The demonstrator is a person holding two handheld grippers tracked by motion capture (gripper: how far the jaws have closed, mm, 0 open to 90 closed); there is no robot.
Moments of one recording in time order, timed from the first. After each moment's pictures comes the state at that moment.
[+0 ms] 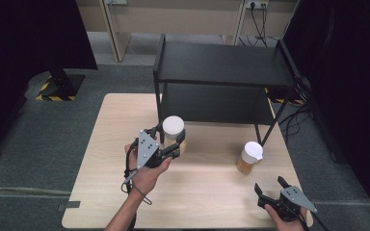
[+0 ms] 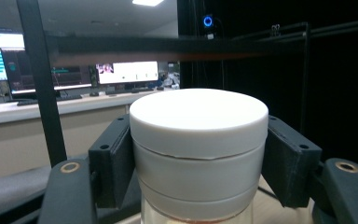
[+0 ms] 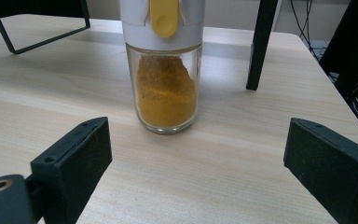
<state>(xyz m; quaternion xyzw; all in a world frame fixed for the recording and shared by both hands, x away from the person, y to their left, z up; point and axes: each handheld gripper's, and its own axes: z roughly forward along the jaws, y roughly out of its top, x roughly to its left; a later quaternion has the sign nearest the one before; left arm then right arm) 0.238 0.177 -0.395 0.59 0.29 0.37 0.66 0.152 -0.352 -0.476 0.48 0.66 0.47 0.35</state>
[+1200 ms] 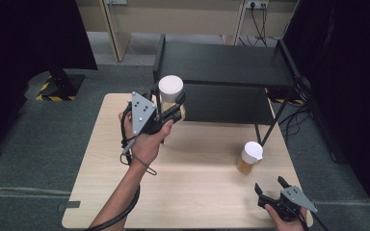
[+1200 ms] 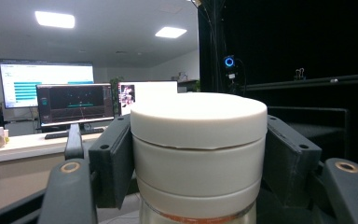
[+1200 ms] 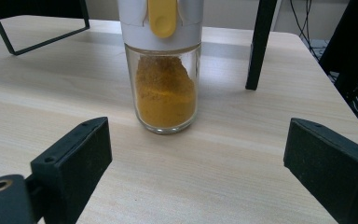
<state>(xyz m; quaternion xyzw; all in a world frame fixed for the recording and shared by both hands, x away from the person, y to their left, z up) 0.264 0.161 -0.311 0.53 0.30 0.42 0.67 0.152 -0.352 -0.475 0.48 0.65 0.47 0.35</state>
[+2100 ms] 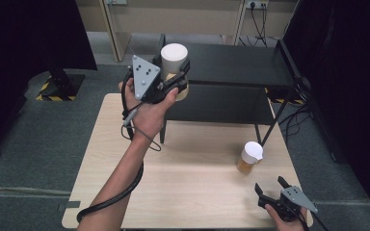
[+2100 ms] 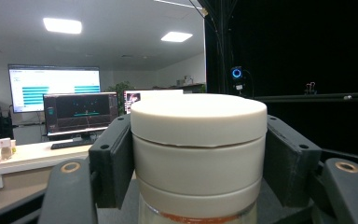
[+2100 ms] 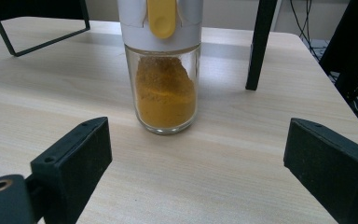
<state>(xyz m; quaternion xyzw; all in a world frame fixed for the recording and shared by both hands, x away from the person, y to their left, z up) 0.287 0.147 -0.246 0.53 0.31 0.43 0.67 0.151 -0.353 -0.476 0.48 0.65 0.47 0.35</state>
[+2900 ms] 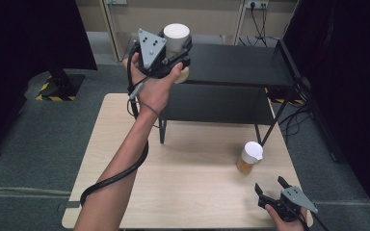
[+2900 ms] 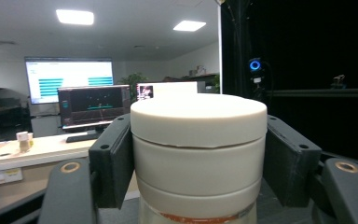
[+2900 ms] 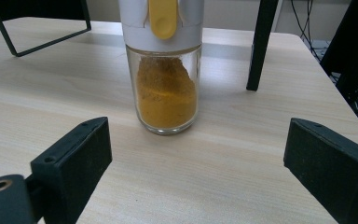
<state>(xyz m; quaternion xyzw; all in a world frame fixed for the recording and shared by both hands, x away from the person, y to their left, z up) 0.327 0.134 -0.215 0.53 0.34 0.44 0.64 0.151 -0.354 -0.477 0.48 0.65 0.47 0.35</state>
